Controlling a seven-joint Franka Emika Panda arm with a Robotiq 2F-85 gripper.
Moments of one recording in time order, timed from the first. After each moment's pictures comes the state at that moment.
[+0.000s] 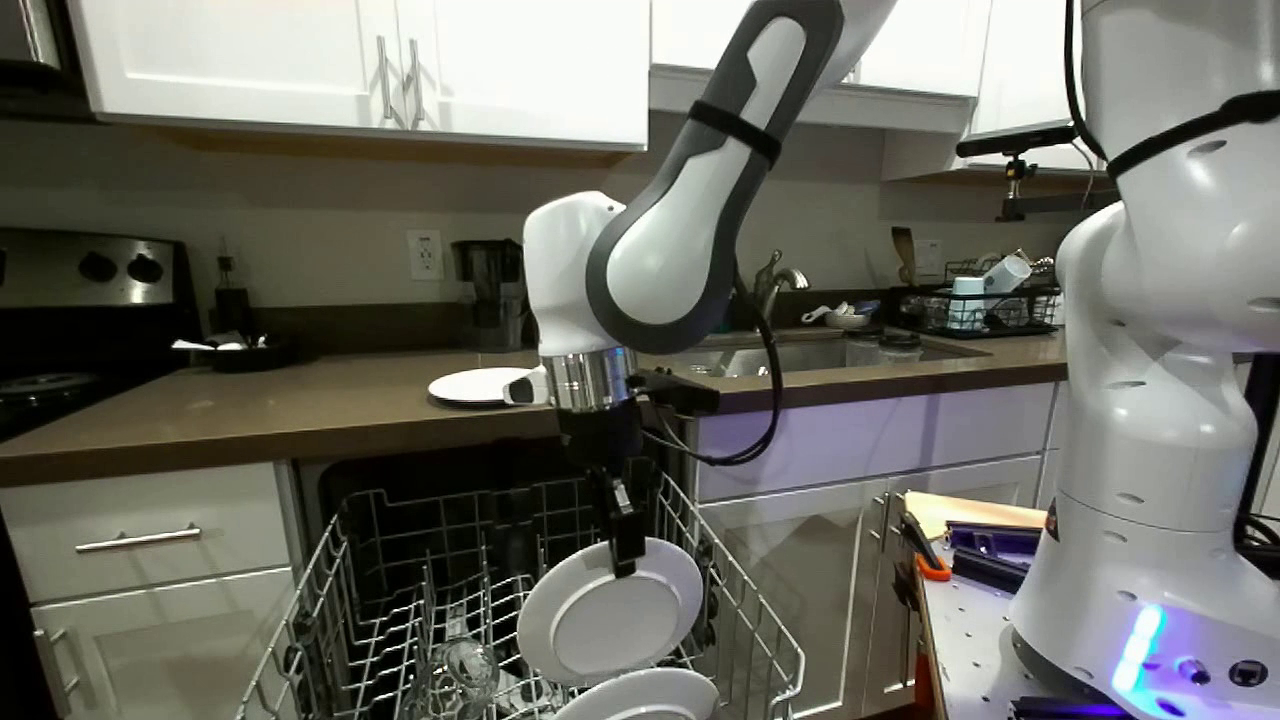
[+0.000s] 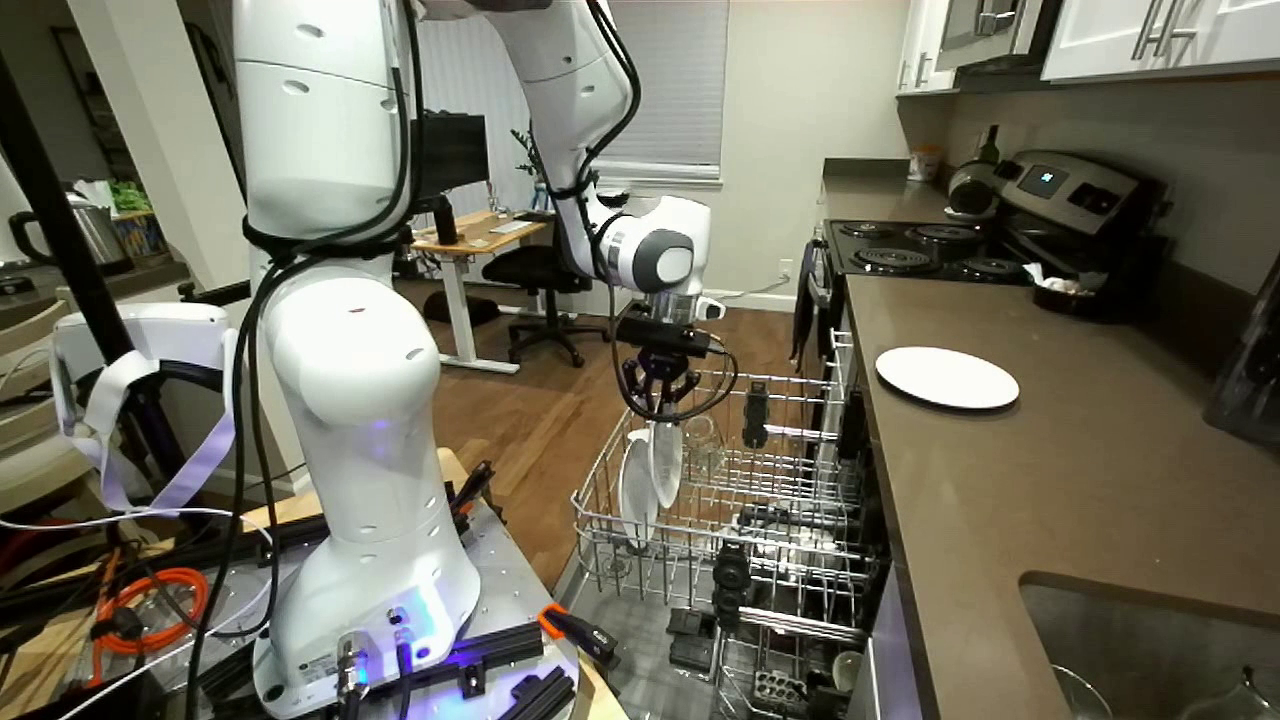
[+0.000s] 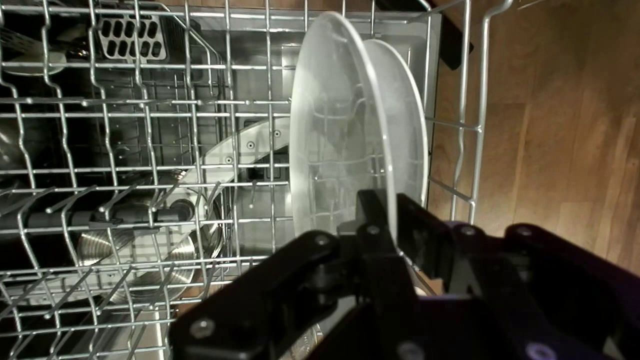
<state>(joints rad) 0.07 0.20 0.16 -2.48 0.00 2.53 -0.46</state>
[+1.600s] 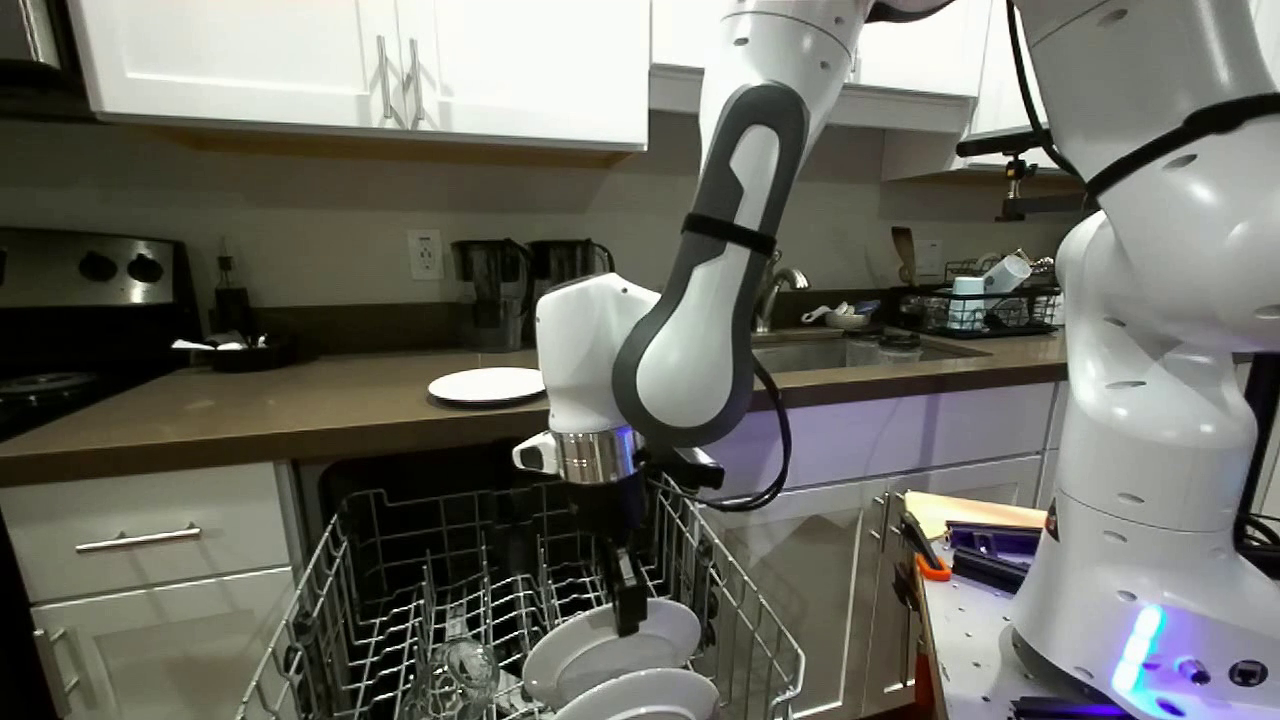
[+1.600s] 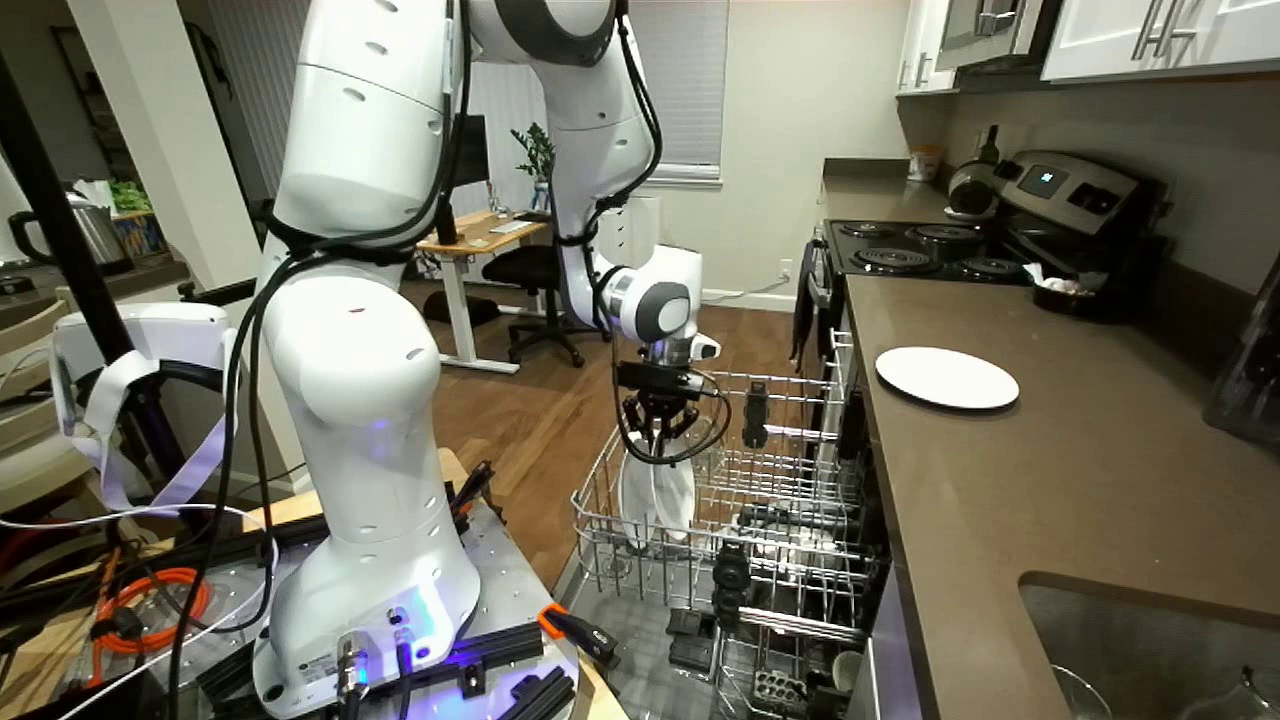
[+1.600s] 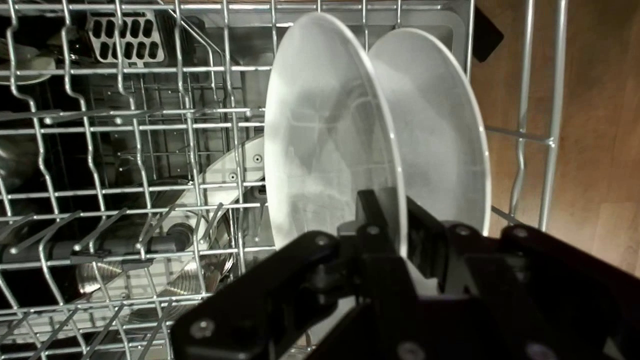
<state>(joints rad) 0.07 0.38 0.14 -2.47 -0.12 2.73 -0.34</state>
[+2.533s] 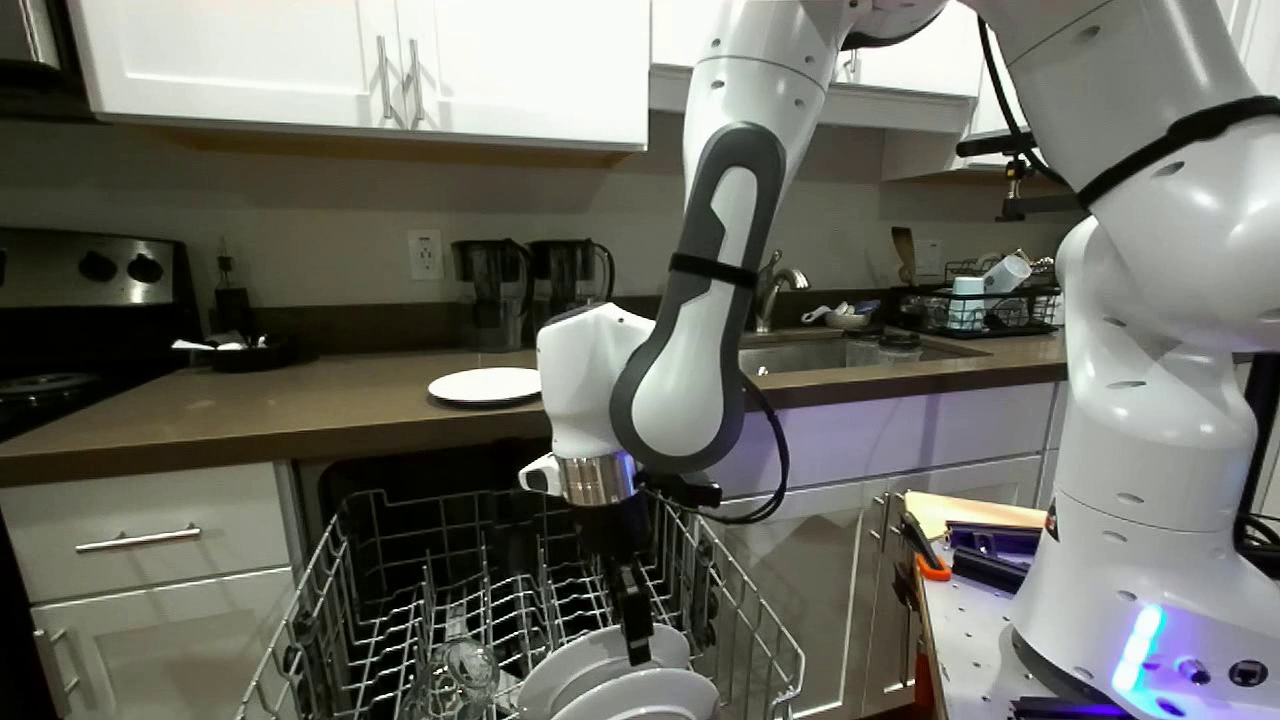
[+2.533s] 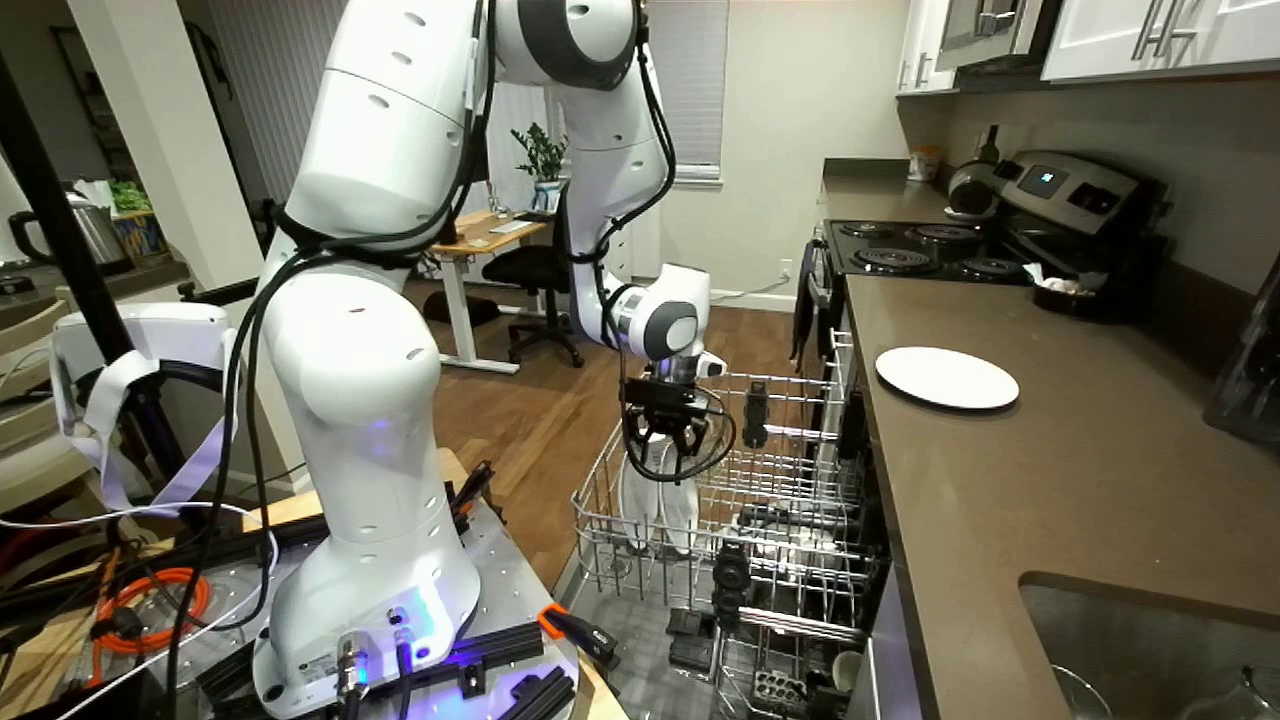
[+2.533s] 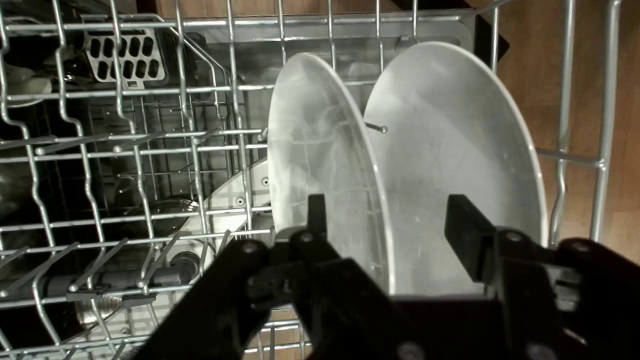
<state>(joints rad) 0.07 0.46 0.11 -2.44 -0.14 2.75 -0.33</state>
